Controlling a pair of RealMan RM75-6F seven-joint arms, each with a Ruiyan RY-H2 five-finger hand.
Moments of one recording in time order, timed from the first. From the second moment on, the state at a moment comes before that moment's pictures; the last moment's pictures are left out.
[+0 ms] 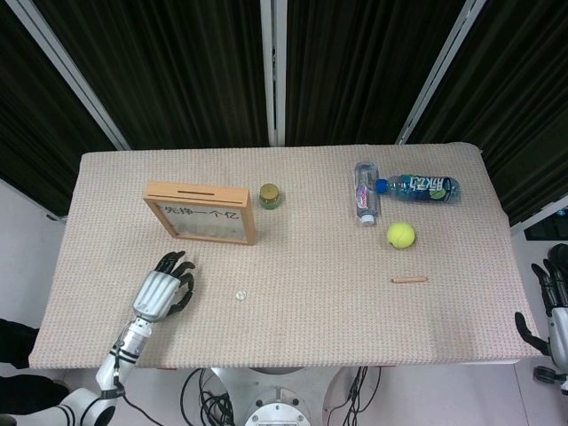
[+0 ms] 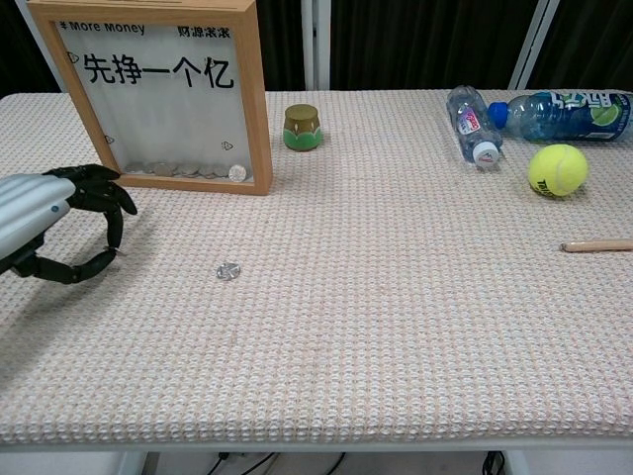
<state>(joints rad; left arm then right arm) -0.39 -1.73 0.00 -1.08 1.59 1.32 -0.01 -0.04 -1.11 0.06 -1.50 -1.51 1.58 0.12</state>
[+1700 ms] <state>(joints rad) -0.74 -1.25 -0.36 -1.64 1.05 1.01 0.36 -0.05 -1.11 0.07 -1.49 -1.52 1.61 0.16</state>
